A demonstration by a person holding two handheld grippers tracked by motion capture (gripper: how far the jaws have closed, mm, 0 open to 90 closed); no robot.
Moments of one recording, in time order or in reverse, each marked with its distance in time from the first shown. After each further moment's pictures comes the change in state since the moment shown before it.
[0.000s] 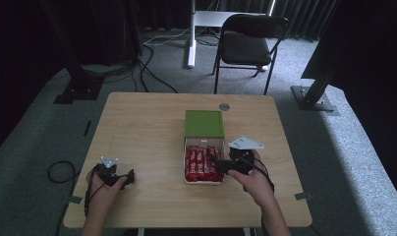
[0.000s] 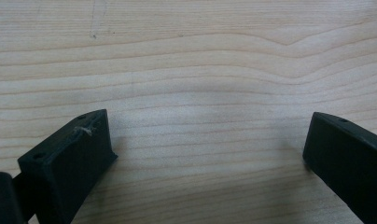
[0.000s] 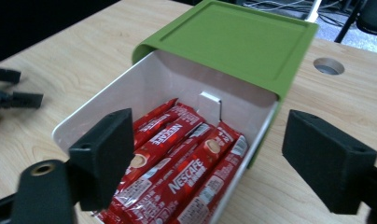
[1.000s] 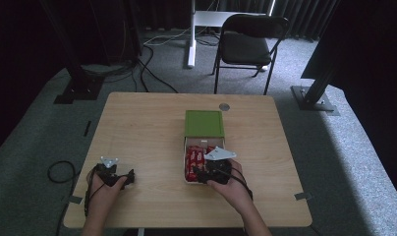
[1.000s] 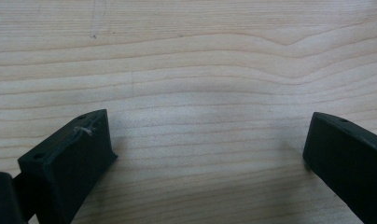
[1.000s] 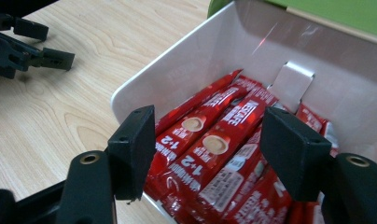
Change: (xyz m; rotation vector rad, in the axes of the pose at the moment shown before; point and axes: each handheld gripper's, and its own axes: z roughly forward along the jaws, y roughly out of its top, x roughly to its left) left arm 0.000 0.000 0.000 -0.002 0.000 -0.002; right arm 0.051 -0.018 0.036 0.104 0.070 -0.056
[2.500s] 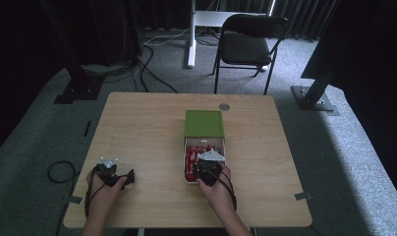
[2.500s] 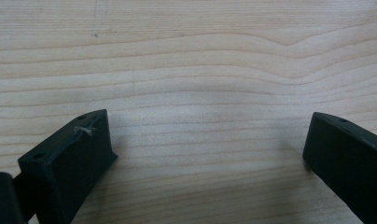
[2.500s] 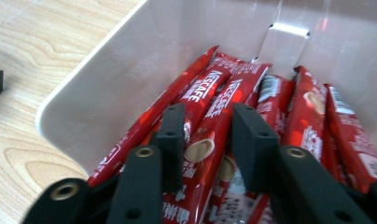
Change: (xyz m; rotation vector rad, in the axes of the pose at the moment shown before) left arm -0.001 0.000 0.000 -0.001 0.006 -0.008; right arm 0.016 -0.011 0.038 0.022 -0.189 0.168
